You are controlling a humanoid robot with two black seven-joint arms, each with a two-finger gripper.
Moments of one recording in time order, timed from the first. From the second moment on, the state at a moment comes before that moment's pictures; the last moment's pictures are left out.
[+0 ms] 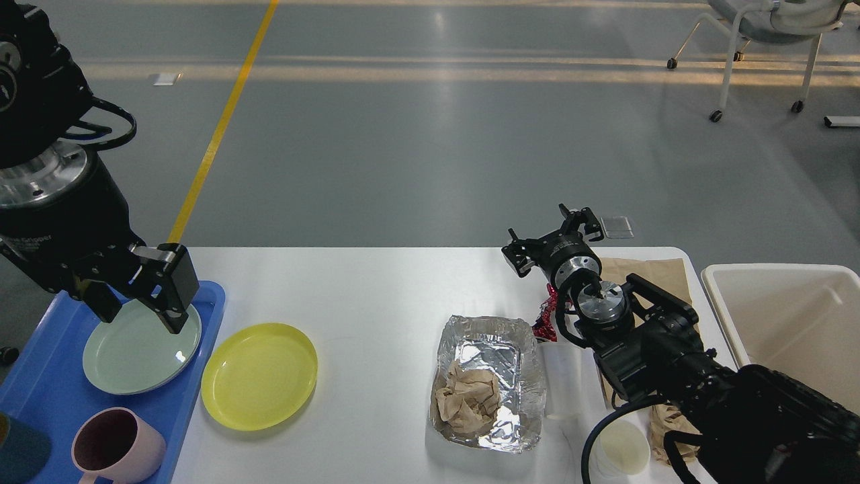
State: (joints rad) left arm -2.57 0.33 1.51 -1.67 0.30 -0.95 -0.20; right arm 0.81 0.08 0.65 0.32 0.57 0.16 0.14
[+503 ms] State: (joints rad) left arm -2.29 0.31 1.49 -1.66 0.30 -0.42 -0.16; right arm 0.81 0.08 0.65 0.31 0.57 0.16 0.14
